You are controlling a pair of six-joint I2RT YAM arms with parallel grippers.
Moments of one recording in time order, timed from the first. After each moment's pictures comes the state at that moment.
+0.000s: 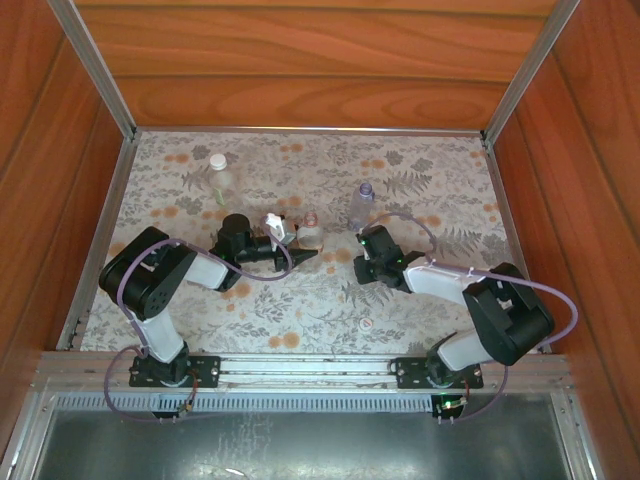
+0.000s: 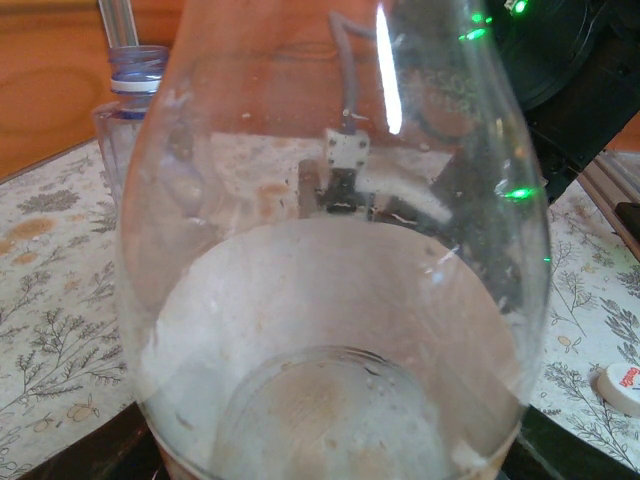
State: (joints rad) left arm -0.56 1.75 0.52 1.07 0.81 0.11; right arm 0.64 1.45 0.59 -0.16 0.11 0.27
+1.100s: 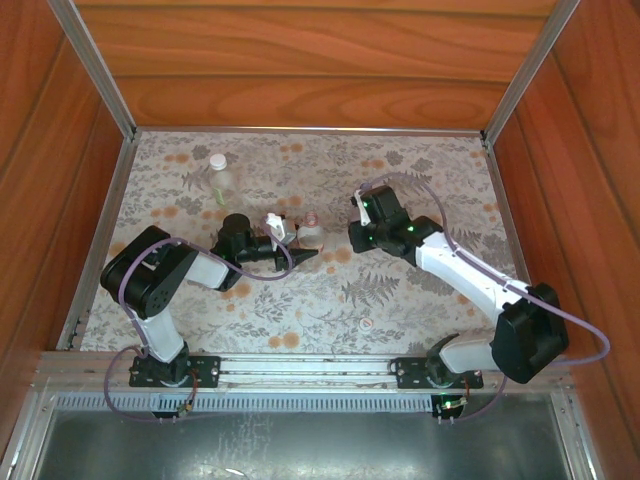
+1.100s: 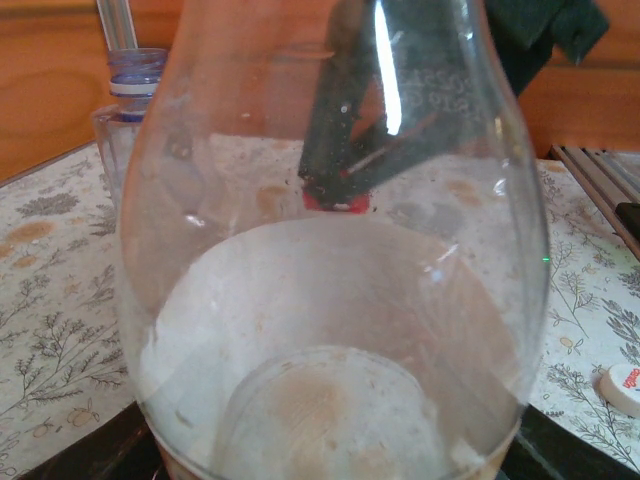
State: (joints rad) left arm -0.56 1.76 0.52 1.08 0.82 0.11; right arm 0.64 1.34 1.00 -0.56 0.03 0.21
